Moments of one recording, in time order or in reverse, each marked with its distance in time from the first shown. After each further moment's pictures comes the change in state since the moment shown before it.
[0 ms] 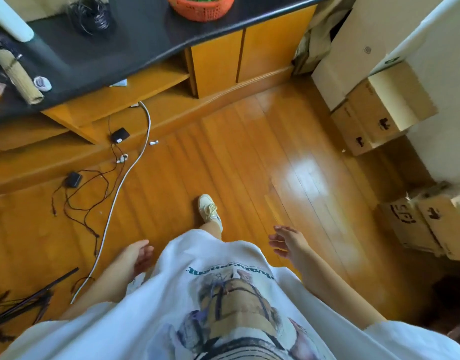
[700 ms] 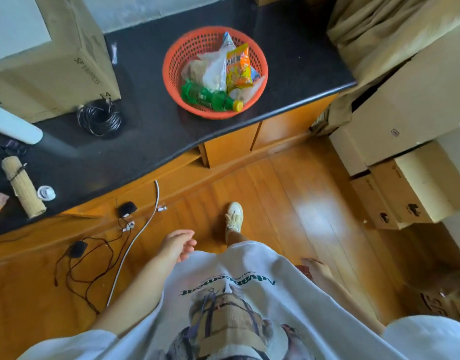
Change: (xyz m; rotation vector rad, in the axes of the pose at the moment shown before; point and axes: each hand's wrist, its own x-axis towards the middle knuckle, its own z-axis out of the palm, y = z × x) left_hand 0.019 0.359 0.159 0.157 -0.118 0.224; right_hand 0.105 -0.310 0.041 -0.014 0.147 0.087
